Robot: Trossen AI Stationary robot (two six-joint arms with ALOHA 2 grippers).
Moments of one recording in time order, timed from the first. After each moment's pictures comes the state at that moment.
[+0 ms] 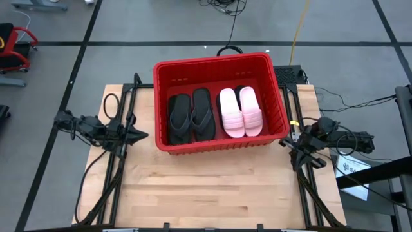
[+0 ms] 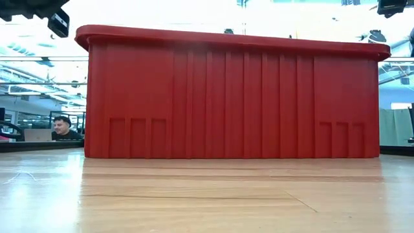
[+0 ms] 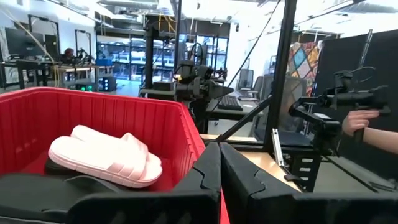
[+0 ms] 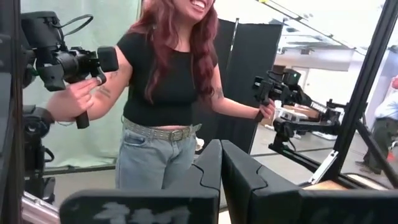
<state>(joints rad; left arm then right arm) -0.39 0.08 0.33 -0.12 -0.30 -0.06 -0.02 0.02 0.13 0.22 -1.06 0.12</state>
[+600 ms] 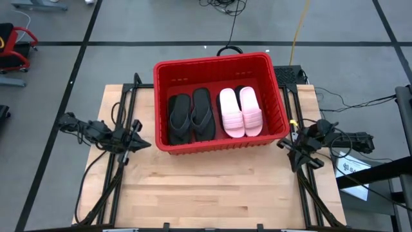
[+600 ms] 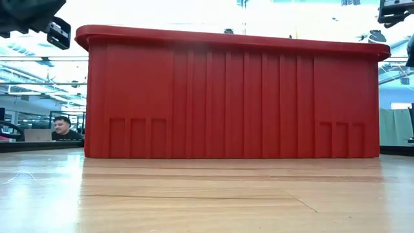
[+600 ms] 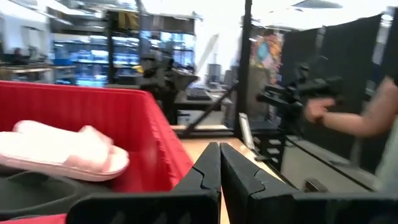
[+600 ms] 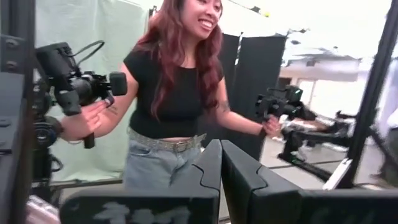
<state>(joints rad) -0.39 0.00 0.18 -0.05 -0.15 -0.05 -0.02 0.02 0.02 0.47 -1.07 0.24</state>
